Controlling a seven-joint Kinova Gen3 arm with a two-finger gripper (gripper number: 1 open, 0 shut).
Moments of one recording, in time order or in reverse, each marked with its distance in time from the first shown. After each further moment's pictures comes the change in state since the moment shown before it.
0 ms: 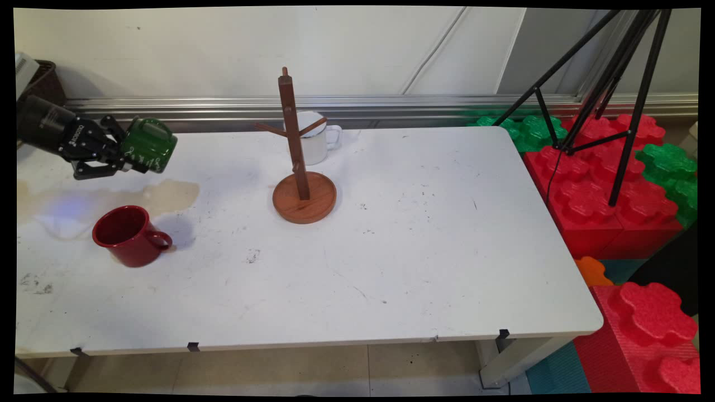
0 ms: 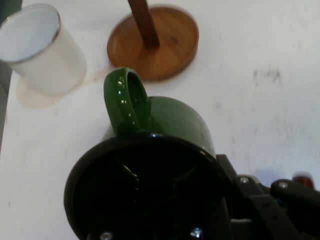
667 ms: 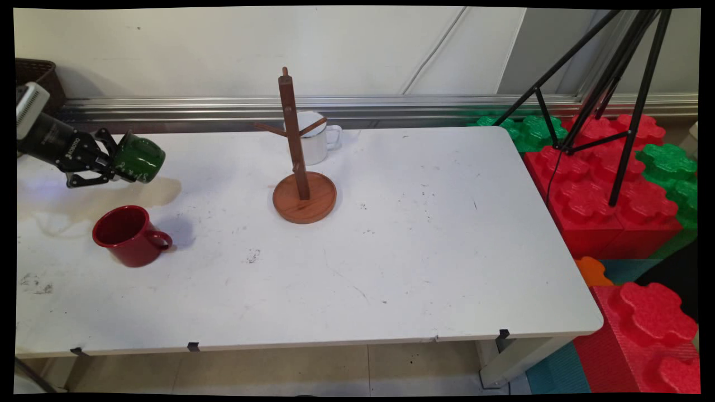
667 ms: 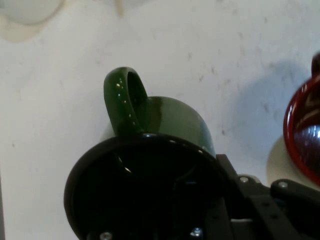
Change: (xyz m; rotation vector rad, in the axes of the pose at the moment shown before) arm -0.037 -0.007 0.004 -0.003 -0.184 0.149
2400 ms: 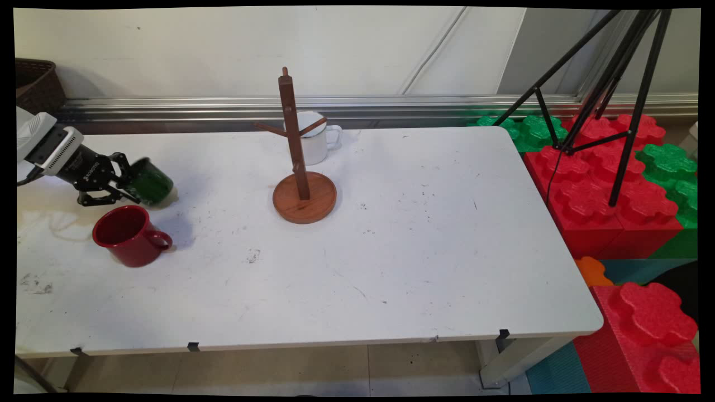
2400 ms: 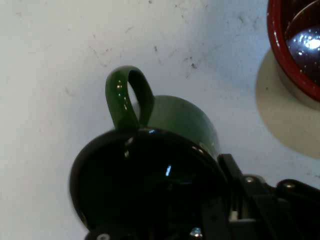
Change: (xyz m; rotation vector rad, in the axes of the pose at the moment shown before) arm -0.018 -0.002 0.051 -0.091 -0.163 0.218
